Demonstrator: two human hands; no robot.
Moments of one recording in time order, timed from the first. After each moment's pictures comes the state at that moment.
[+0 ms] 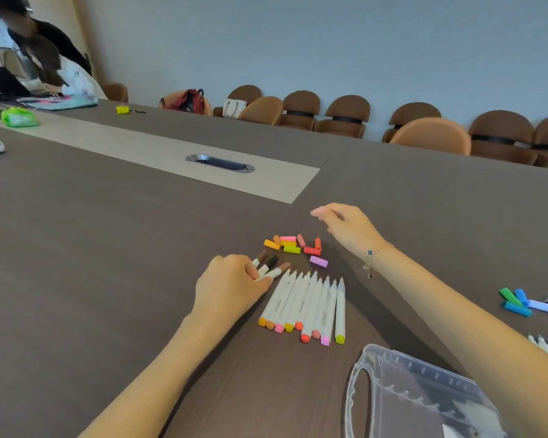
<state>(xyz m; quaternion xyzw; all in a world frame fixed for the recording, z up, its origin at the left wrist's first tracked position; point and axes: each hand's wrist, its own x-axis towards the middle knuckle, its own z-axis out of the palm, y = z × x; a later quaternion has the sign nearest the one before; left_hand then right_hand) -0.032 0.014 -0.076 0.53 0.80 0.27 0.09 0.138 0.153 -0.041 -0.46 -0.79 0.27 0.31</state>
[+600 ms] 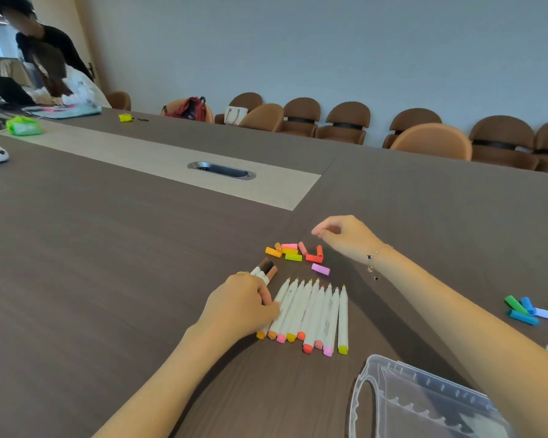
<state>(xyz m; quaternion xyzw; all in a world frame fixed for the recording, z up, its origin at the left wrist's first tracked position) -0.025 0.013 -0.077 0.59 0.77 0.18 0.15 0.139 0.172 -0.048 -0.45 -0.83 0.24 0.22</state>
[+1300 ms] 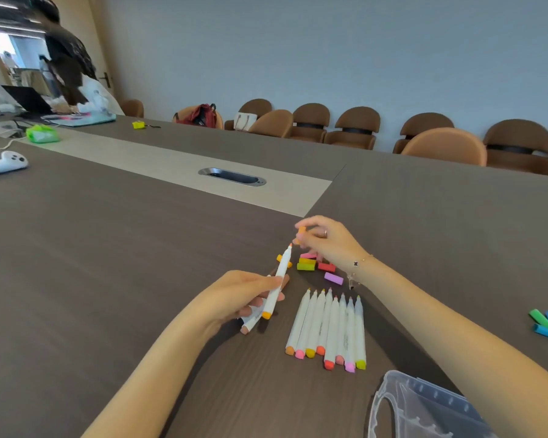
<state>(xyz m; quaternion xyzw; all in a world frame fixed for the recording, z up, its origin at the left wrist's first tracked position) -0.054 0.016 -0.051 0.42 0.69 0.35 0.48 0.093 0.164 -0.057 -0.38 -0.76 0.42 0.33</state>
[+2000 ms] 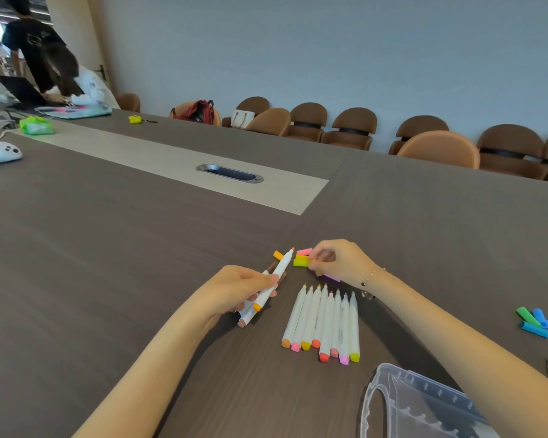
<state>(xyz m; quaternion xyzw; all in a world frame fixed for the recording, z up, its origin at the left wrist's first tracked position) -0.057 0.013 -0.056 0.45 0.70 0.34 0.44 0.125 0.163 -0.081 -0.44 -0.84 0.25 0.19</state>
